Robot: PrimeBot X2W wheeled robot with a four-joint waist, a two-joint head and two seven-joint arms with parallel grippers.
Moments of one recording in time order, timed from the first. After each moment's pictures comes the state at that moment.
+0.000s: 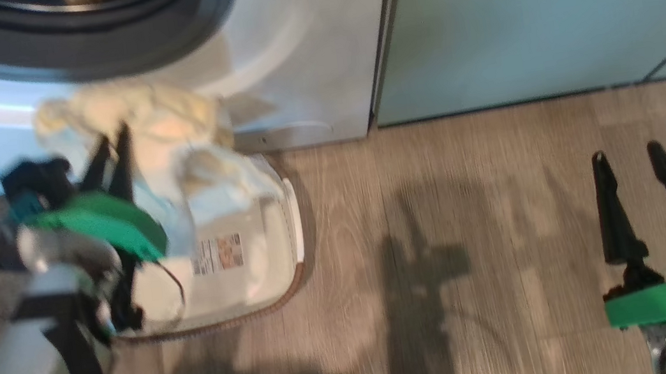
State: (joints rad) left arm -0.41 0.34 -0.20 0.22 -0.46 0.10 -0.09; right arm -0.04 -0.04 0.08 -0.04 0.23 0.13 -0.26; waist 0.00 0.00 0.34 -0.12
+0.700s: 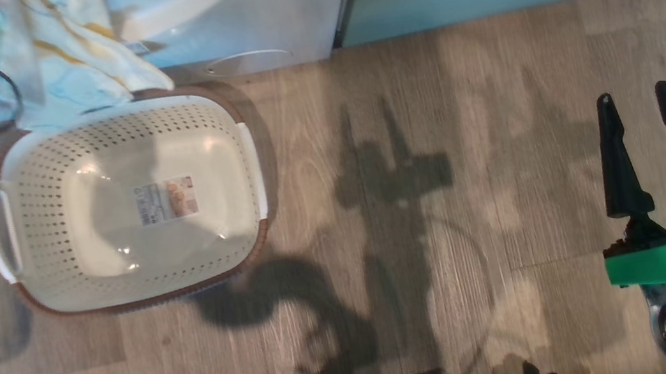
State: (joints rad) left arm -1.05 0.51 -0.17 0.49 -0.55 0.00 0.32; right arm -0.16 -0.04 0.09 -0.08 0.25 0.13 -0.26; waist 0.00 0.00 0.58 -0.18
